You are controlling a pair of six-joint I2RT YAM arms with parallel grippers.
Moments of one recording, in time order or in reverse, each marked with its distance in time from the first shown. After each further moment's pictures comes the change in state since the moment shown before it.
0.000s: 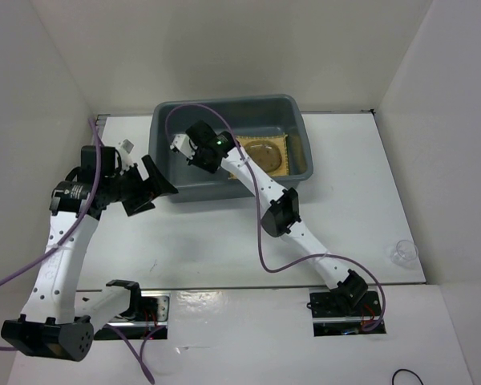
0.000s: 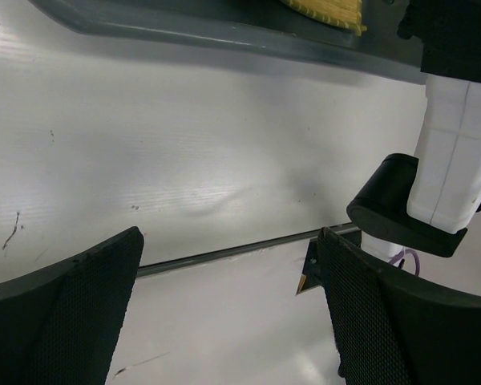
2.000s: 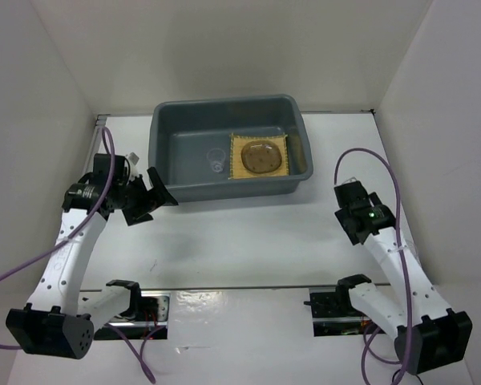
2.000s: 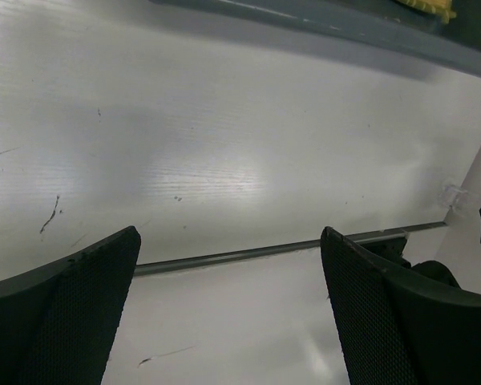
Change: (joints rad) left arm 0.000 0.000 -0.143 0.024 -0.072 0.024; right arm -0.536 -1.957 -2.272 0.122 0.590 0.256
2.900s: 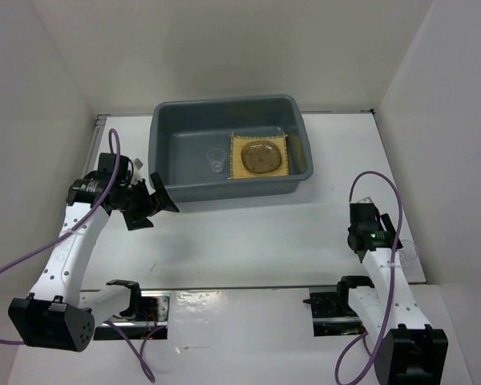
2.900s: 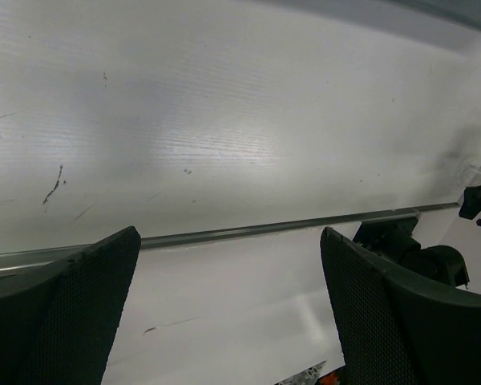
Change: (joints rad) left arm 0.000 0.056 0.001 -0.072 0.022 0.024; right arm -0.267 -0.145 -0.384 0.309 0.050 -0.158
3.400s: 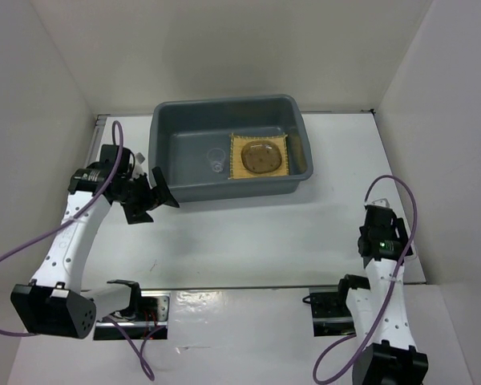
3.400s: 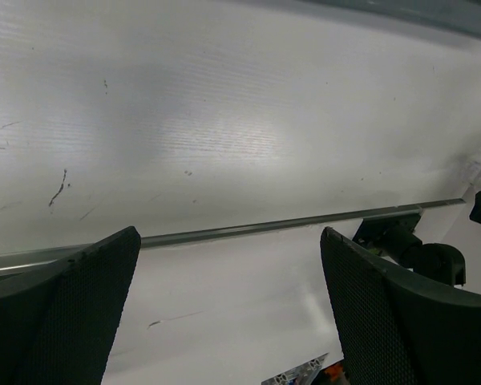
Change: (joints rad) left arm 0.000 0.070 0.068 -0.032 0.000 0.025; right arm -0.186 -0.138 -0.001 0.022 -0.078 -0.074
